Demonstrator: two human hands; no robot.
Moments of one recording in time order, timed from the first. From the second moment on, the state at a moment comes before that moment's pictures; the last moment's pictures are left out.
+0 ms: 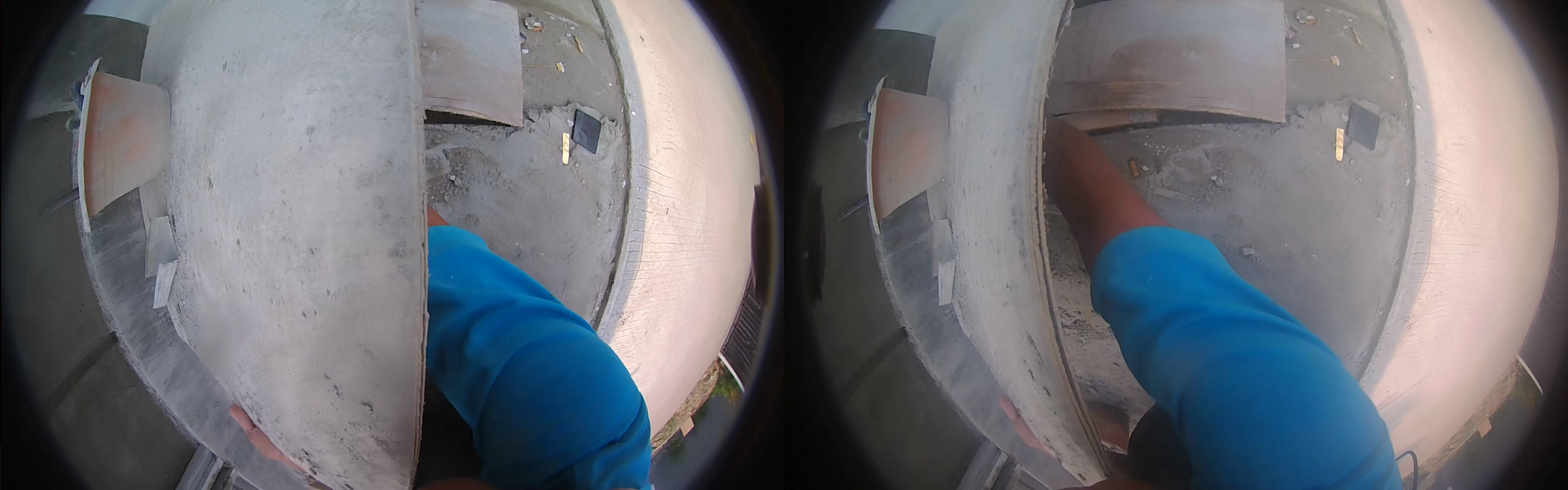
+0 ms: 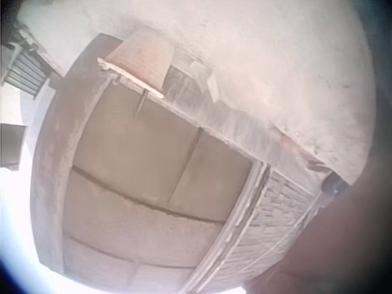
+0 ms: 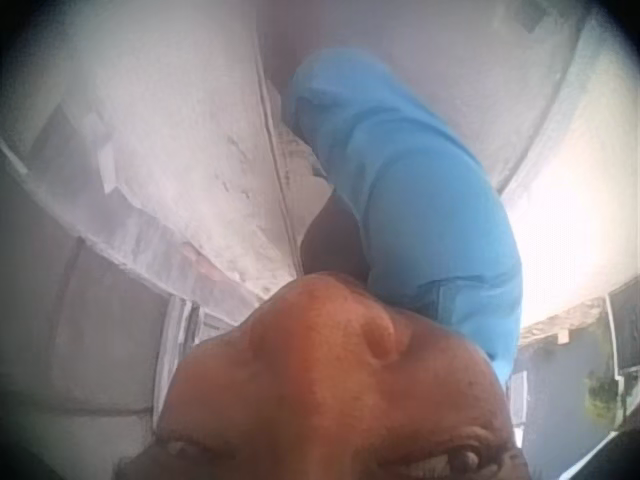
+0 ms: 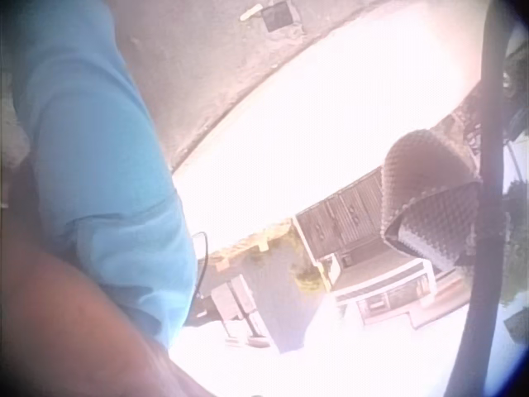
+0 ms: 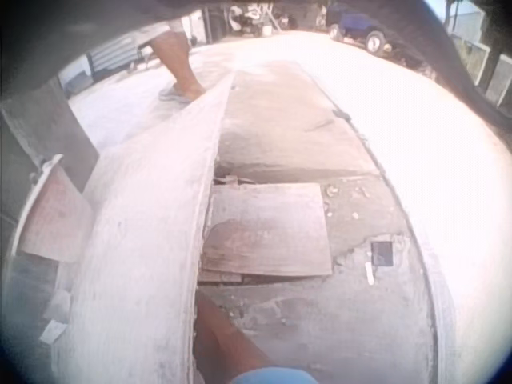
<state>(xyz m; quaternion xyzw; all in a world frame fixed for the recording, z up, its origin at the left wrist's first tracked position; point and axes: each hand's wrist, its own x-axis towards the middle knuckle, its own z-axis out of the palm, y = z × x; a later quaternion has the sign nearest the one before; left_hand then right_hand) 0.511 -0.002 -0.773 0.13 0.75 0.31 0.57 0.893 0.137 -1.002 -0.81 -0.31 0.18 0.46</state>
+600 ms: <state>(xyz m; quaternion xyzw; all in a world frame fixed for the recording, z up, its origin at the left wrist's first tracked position) 0.484 0.005 -0.781 -0.06 0.29 0.32 0.90 1.117 -0.165 -0.962 -0.87 0.03 0.01 0.49</state>
